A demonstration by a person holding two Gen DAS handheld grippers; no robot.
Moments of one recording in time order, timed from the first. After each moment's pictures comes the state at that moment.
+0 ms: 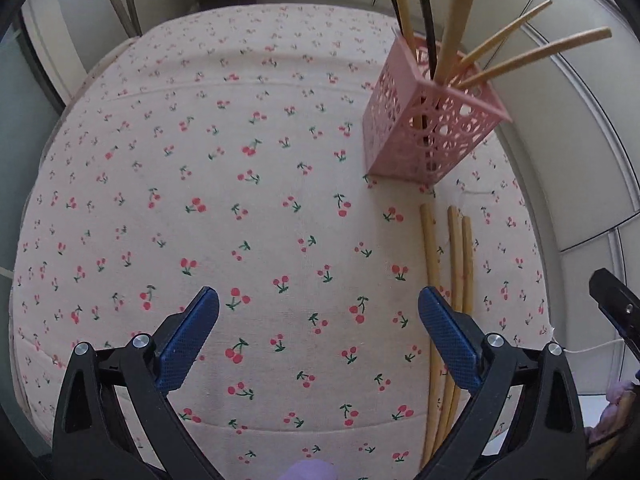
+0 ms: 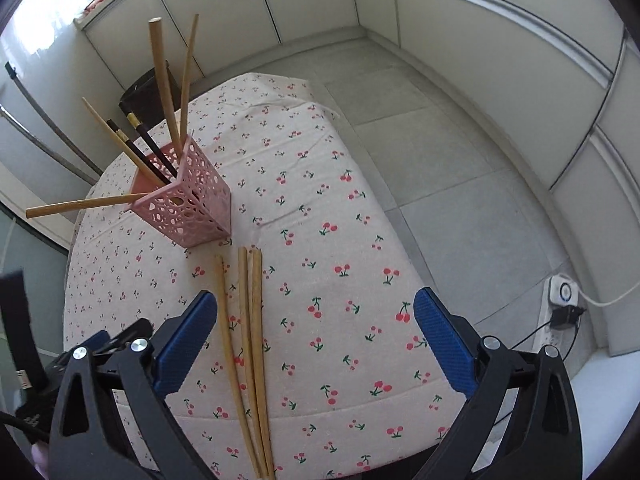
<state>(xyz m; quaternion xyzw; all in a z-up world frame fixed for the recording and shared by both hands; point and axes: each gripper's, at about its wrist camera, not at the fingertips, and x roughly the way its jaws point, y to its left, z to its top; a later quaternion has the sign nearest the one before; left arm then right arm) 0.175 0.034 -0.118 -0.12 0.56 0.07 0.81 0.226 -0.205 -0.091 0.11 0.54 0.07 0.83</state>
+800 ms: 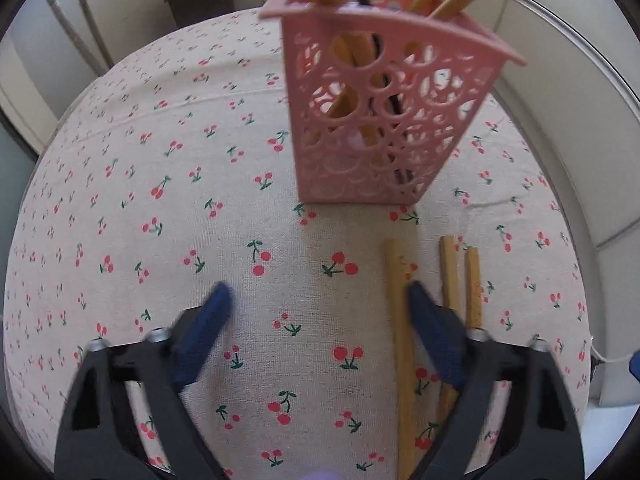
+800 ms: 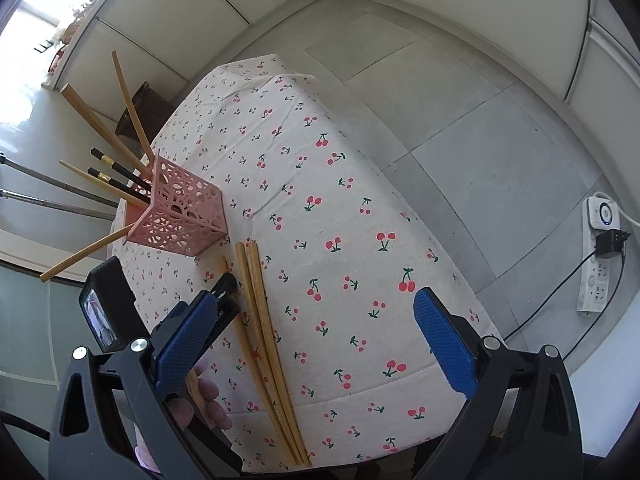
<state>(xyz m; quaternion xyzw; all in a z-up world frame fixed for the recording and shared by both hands) 0.221 -0.023 -0.149 -0.04 0.54 0.08 0.84 0.240 -0.243 -0.121 0.25 0.58 0.08 0.77</state>
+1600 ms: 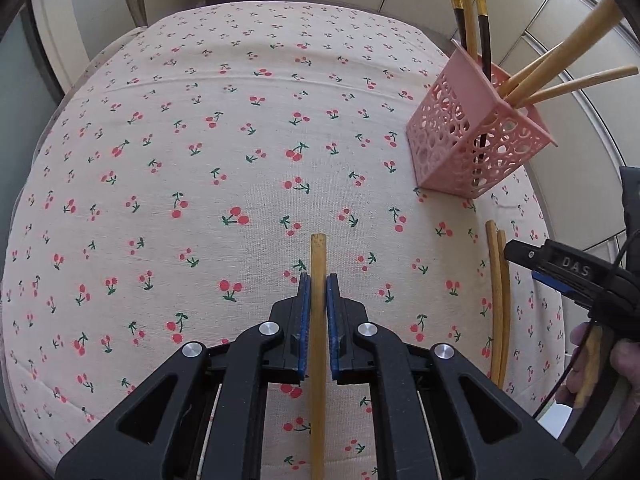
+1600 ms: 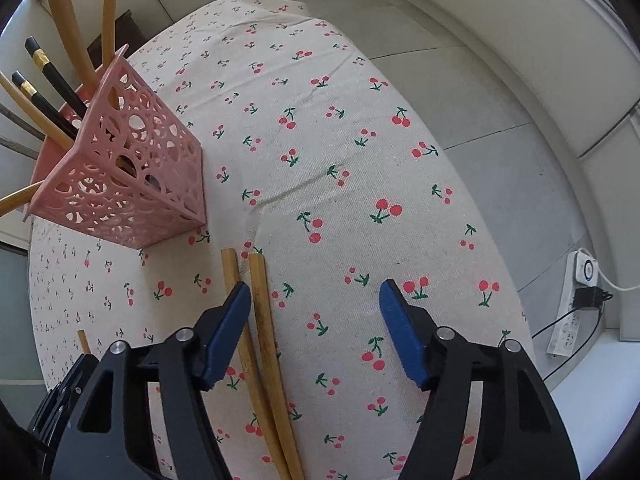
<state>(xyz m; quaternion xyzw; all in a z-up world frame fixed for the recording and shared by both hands) 0.171 0.083 -0.115 -0.14 0.55 0.06 0.82 0.291 -0.139 -0.173 0.08 0.62 0.04 0.78</state>
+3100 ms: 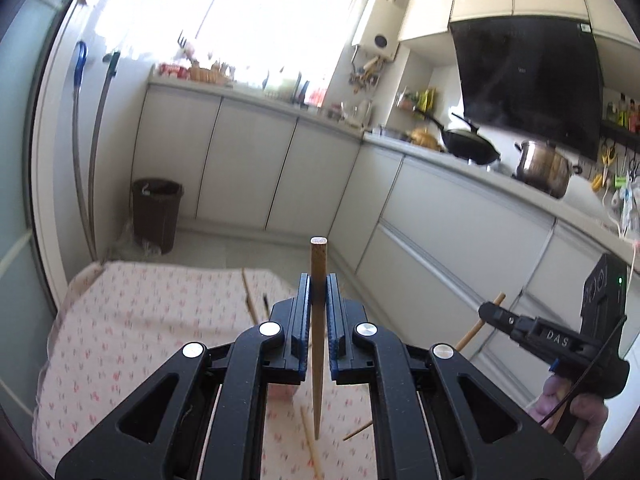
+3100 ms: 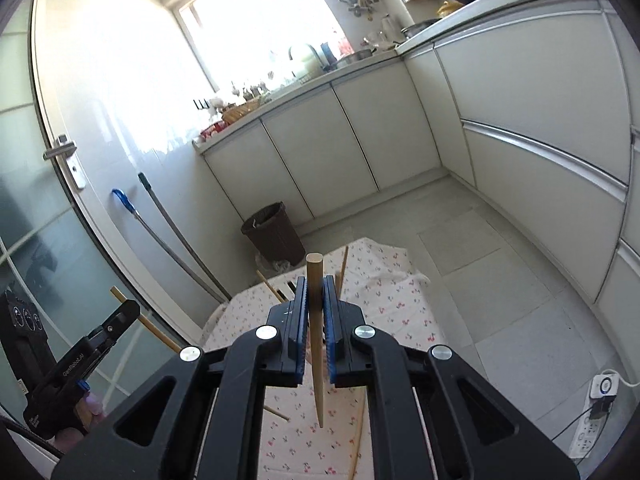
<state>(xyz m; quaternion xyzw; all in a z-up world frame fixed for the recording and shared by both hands) 0.094 0.043 0.145 -0.14 0.17 -0.07 0.97 0.177 -0.244 0.100 0.21 0.27 0.21 0.91</state>
